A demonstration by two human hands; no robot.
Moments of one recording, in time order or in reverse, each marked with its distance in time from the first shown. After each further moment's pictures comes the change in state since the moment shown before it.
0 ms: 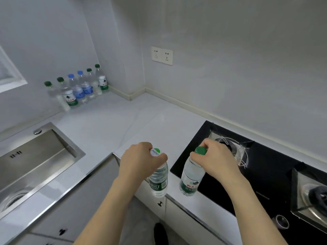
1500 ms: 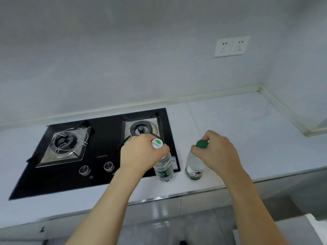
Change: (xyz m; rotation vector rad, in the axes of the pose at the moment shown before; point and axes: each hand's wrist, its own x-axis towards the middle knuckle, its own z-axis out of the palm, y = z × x) left_hand -0.317 0.460 0.222 0.066 -0.383 0.681; right_hand -0.363 0.422 -0.272 0.101 0.486 0.682
